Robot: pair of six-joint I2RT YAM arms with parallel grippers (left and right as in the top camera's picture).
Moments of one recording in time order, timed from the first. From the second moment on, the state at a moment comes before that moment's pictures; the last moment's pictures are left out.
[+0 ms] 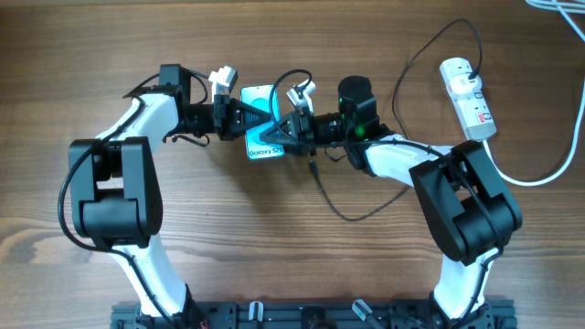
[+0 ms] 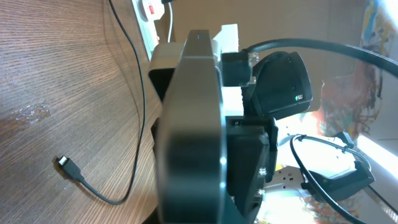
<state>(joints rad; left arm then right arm) 0.01 2.05 1.30 -0.75 1.50 0.09 0.45 2.01 1.00 0.72 -1.23 1.23</state>
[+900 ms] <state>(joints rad) 0.01 2.05 1.30 -0.73 1.54 0.05 0.45 2.01 1.01 0.72 -1.25 1.18</state>
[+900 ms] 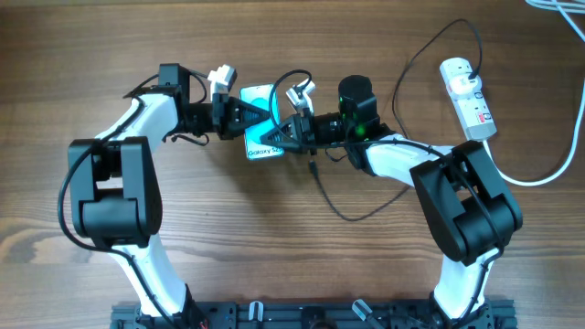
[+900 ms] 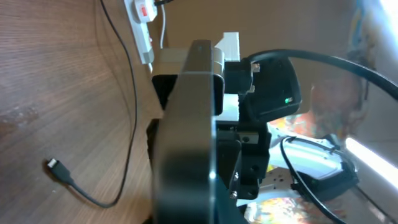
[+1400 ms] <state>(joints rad) 0.01 2.05 1.30 -0.72 1.17 -0.06 0.44 2.01 1.00 0.44 -1.13 0.96</state>
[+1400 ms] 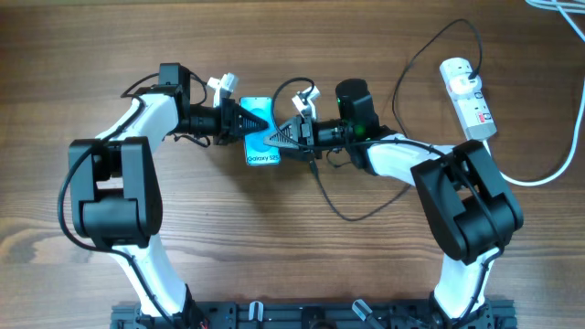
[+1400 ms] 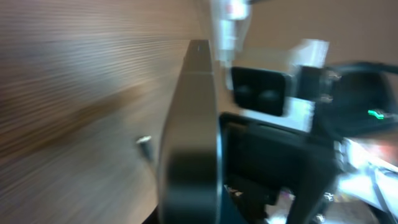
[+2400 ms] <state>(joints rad) -0.35 2.08 1.63 -1.16 -0.06 -0.51 0.40 2.01 1.00 -0.04 -0.86 0.55</state>
